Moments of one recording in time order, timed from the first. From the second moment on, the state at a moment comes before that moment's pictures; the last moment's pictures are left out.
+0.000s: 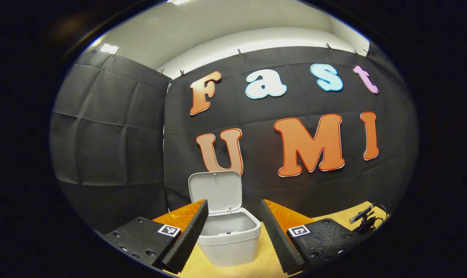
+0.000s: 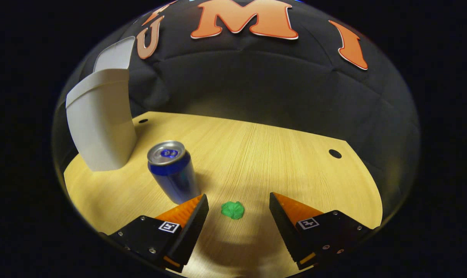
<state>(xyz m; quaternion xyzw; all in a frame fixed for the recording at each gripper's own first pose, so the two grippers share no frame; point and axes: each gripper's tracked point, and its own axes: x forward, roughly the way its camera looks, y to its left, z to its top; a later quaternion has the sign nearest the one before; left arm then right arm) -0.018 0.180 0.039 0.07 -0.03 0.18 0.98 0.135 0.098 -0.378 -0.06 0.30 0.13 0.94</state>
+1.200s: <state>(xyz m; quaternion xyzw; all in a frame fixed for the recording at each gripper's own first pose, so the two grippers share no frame) -0.016 0.169 -0.005 0.10 0.05 0.15 0.98 0.140 0.107 -0.390 -0.04 0.32 0.13 0.94</state>
